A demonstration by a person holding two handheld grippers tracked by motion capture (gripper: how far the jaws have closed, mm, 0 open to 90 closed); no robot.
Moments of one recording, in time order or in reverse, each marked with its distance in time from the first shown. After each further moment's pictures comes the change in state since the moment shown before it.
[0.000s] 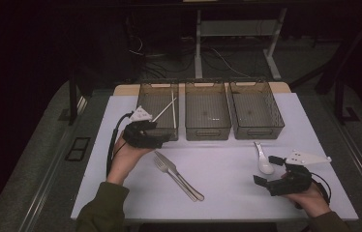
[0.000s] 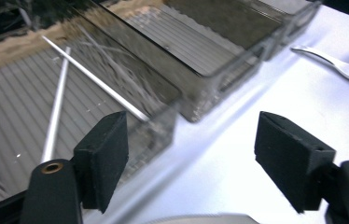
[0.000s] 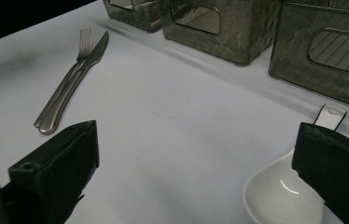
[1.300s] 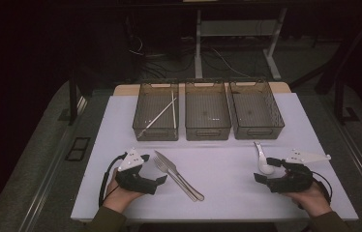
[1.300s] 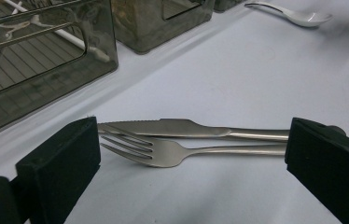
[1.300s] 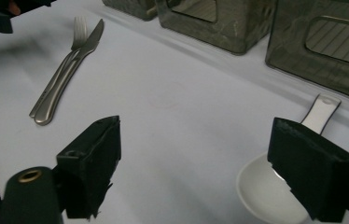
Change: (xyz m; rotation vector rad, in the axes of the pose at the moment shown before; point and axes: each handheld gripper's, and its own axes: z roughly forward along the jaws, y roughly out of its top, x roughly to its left) left arm -0.039 -0.091 -0.023 -0.061 -0.057 0.036; right arm -0.003 0.004 -0.002 0.061 -0.013 0.004
